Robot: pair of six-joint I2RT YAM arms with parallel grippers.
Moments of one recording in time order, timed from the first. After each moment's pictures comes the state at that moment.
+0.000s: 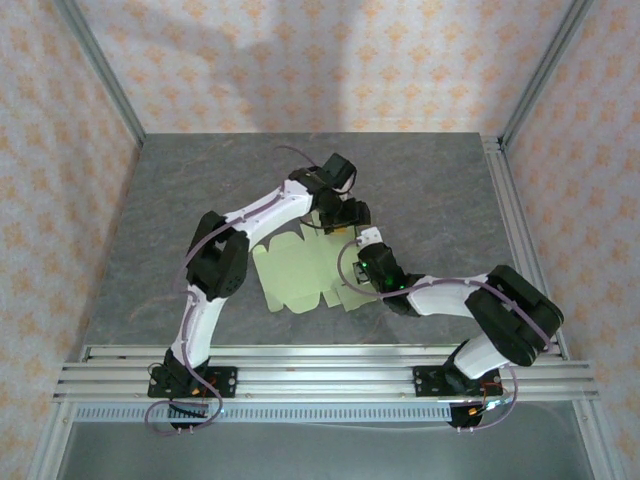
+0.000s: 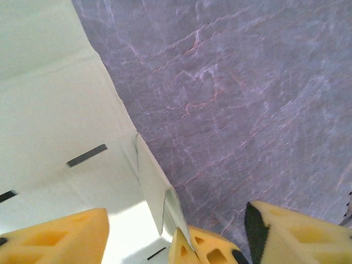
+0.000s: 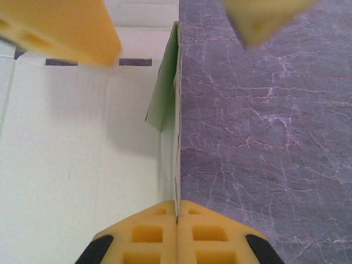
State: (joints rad) left arm -0.61 2.14 1.87 -0.81 0.31 -0.75; right arm 0.75 1.49 0.50 0.32 0.40 0.18
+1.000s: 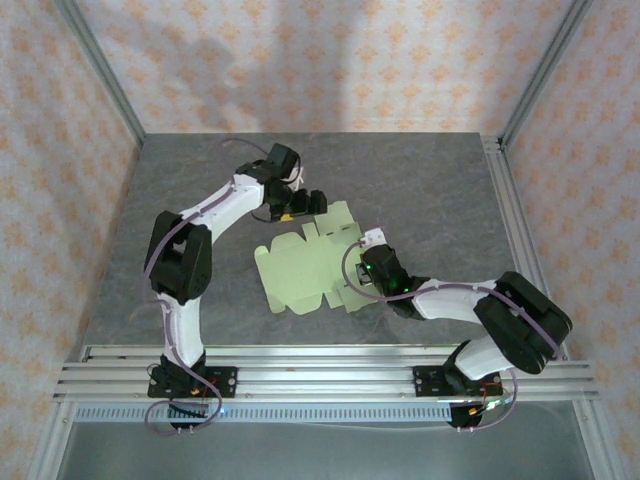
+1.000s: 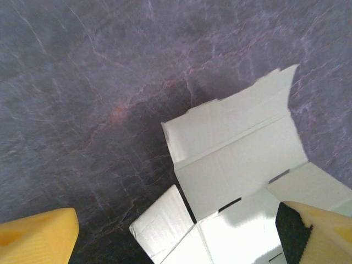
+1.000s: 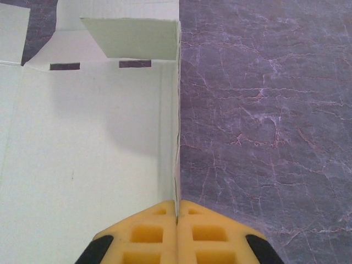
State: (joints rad) left arm -0.37 1.99 1.60 -0.73 0.31 -0.47; right arm 0.75 1.44 0.47 0.32 0.40 0.18
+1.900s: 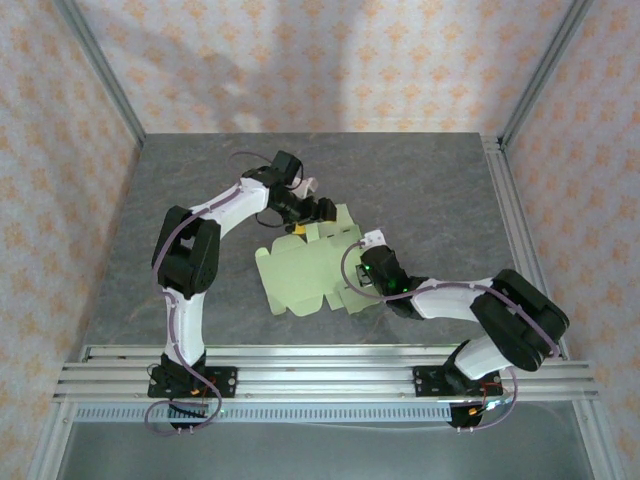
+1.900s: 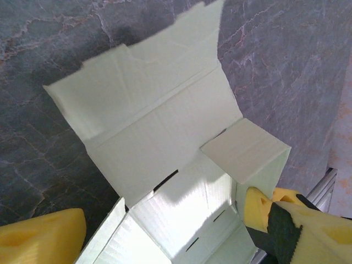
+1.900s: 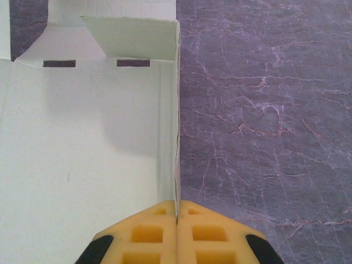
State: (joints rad) left arm -0.37 2.04 1.57 -0.69 0.61 -0.49; right arm 0.75 1.46 0.48 0.31 0.40 0.20
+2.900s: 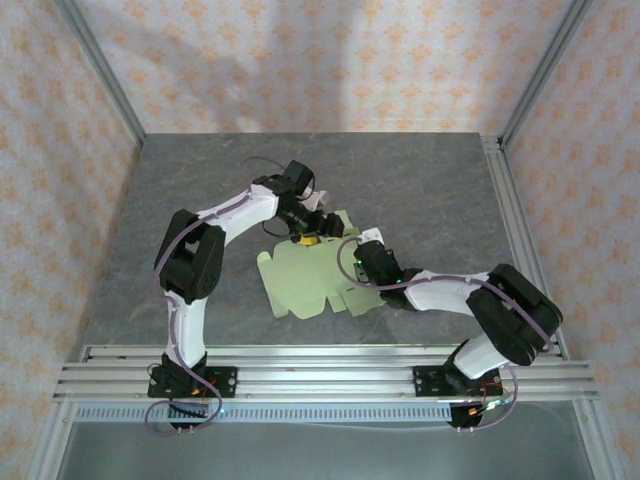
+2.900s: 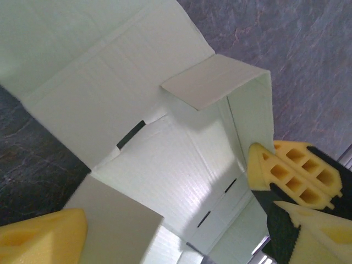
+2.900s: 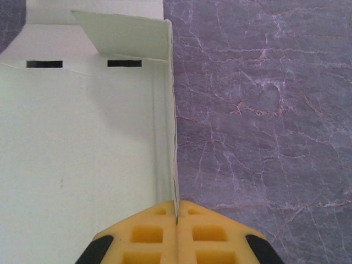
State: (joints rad) left arm -0.44 2.00 1.52 -0.73 0.58 -0.41; right arm 0.75 1.50 0.58 0.11 0.41 0.27
